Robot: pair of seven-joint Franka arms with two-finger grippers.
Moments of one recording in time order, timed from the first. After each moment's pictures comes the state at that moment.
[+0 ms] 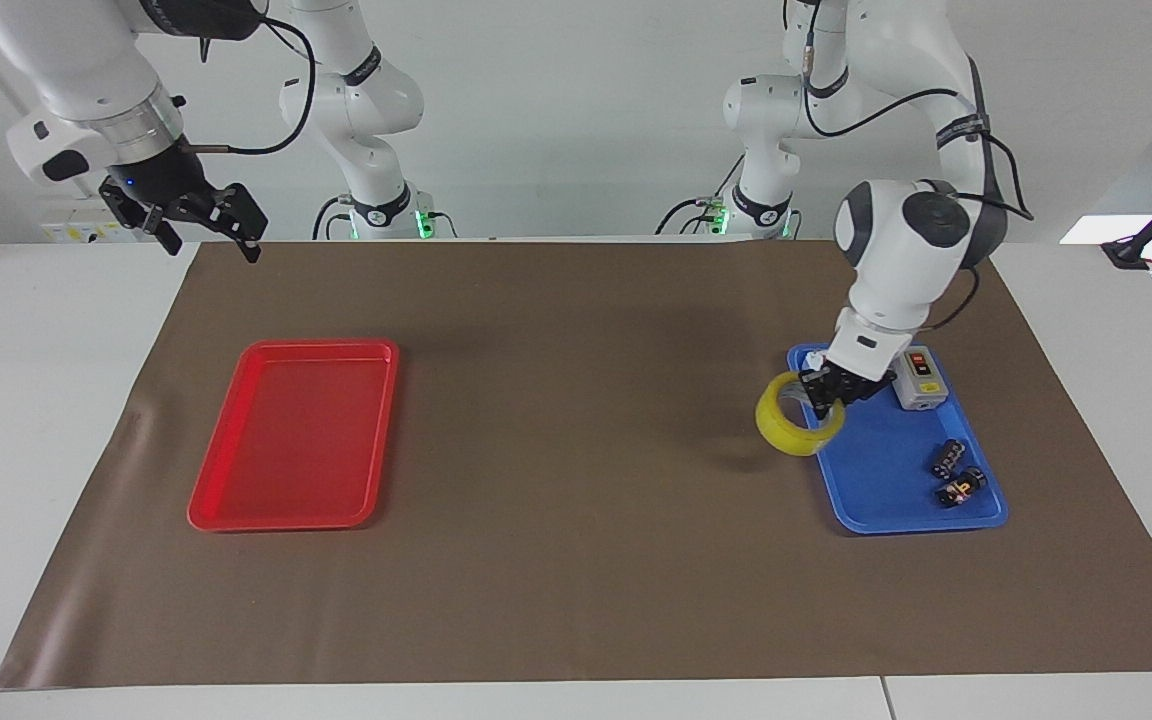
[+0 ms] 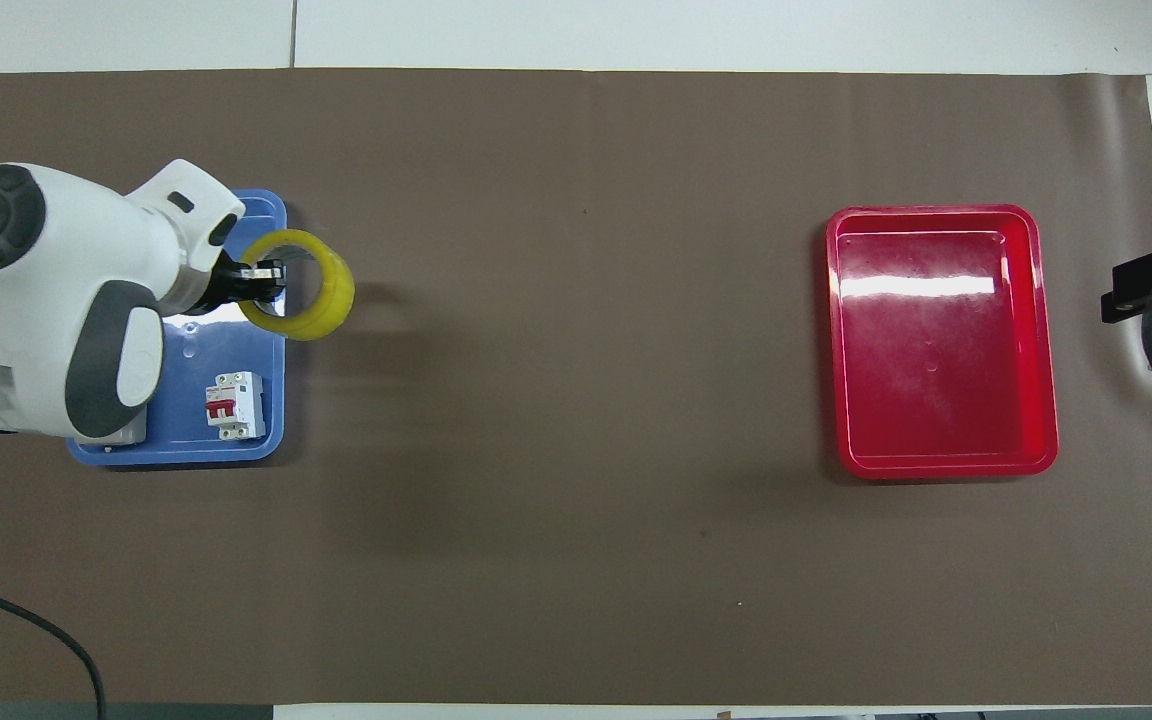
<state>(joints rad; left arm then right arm) -0.25 0.14 -0.04 -1.98 0.01 2.22 -0.37 0.07 -0.01 -0.11 -1.52 -0.03 1.44 0.09</state>
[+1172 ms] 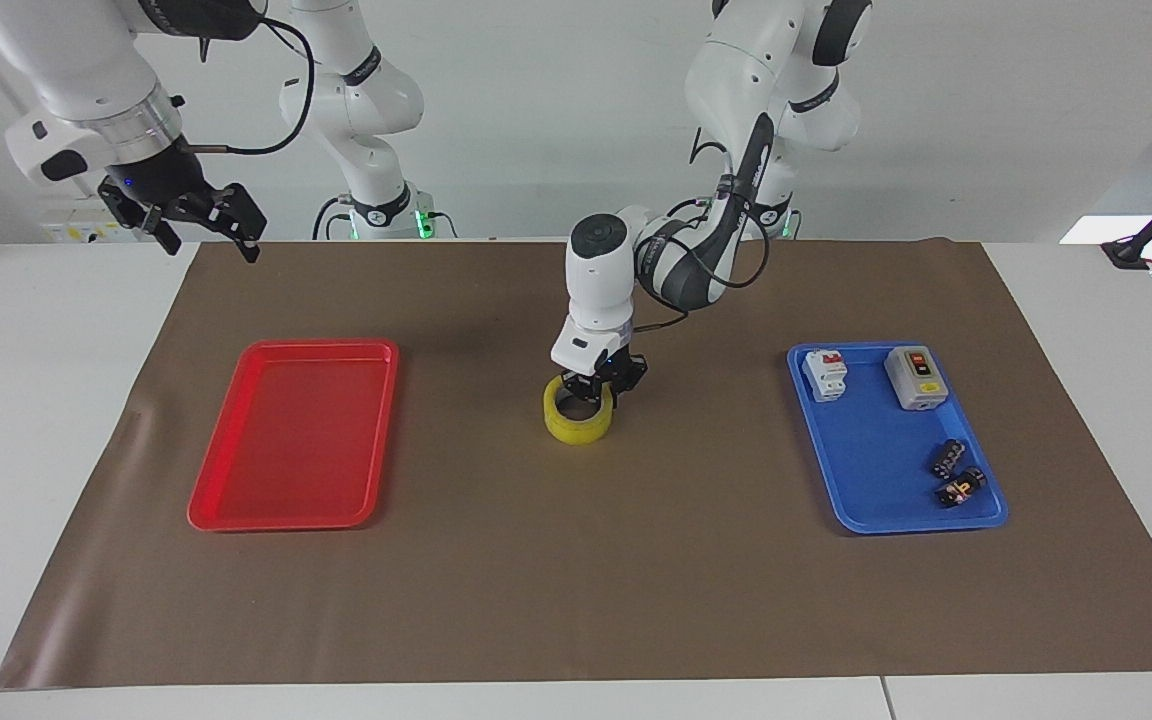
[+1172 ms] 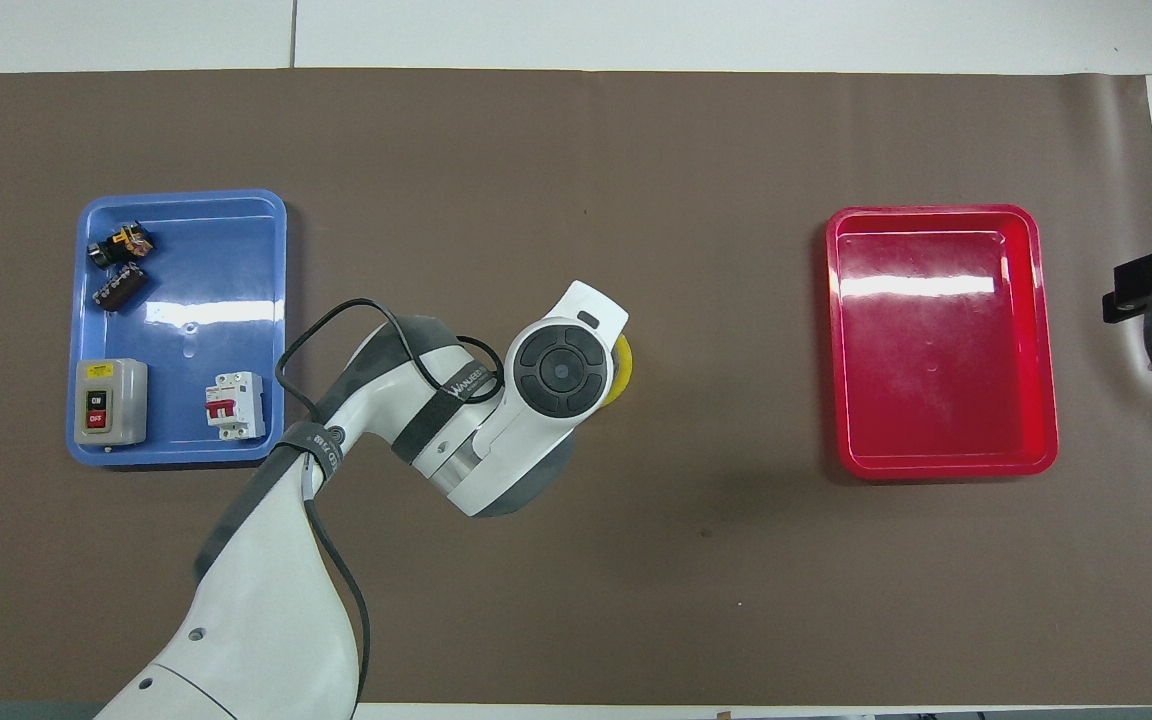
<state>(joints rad) -0.71 0.40 -0.04 -1.86 0.17 2.30 -0.97 0.07 -0.01 -0.12 -1.52 -0.03 1.44 0.09</state>
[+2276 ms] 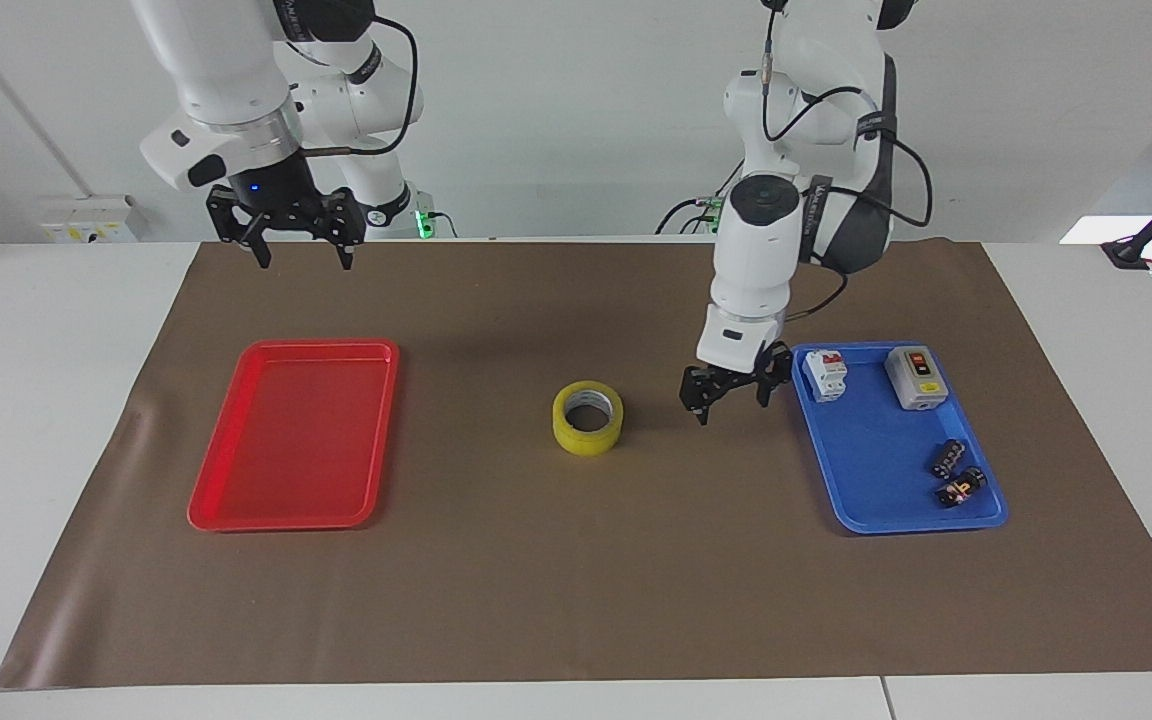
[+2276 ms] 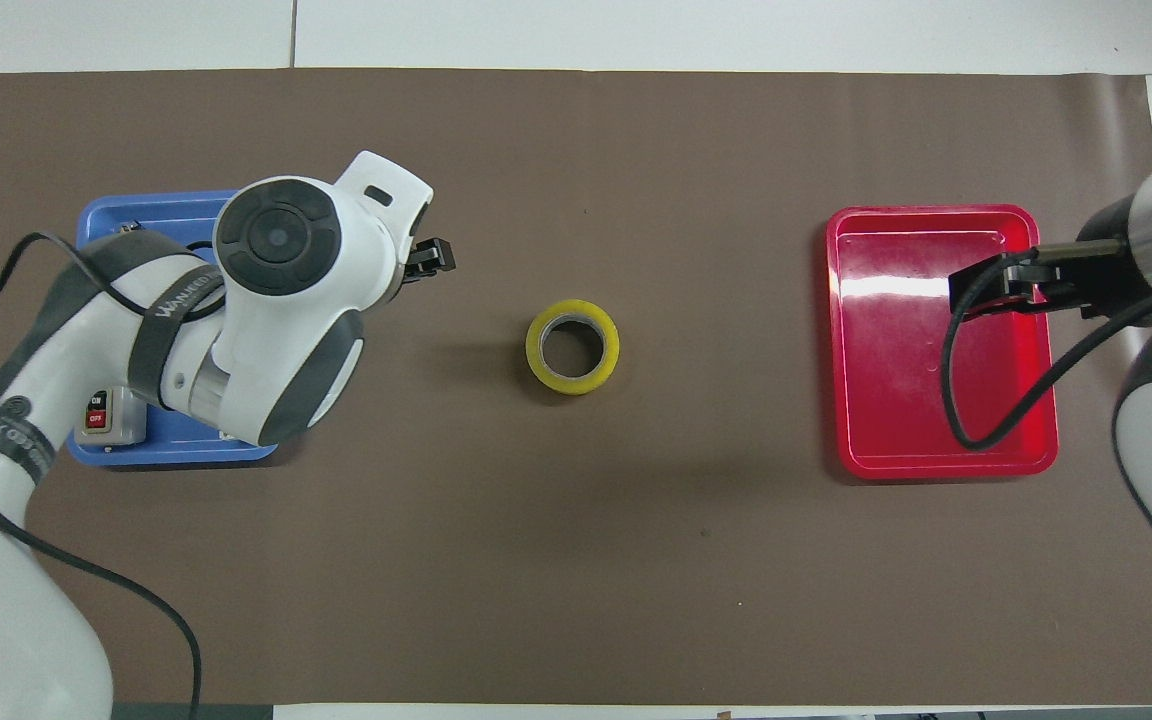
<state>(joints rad) -0.41 0.19 -0.01 -1.84 0.18 2.16 -0.67 0.30 -0.01 -0.10 -1.56 -0.05 1.54 0.22</state>
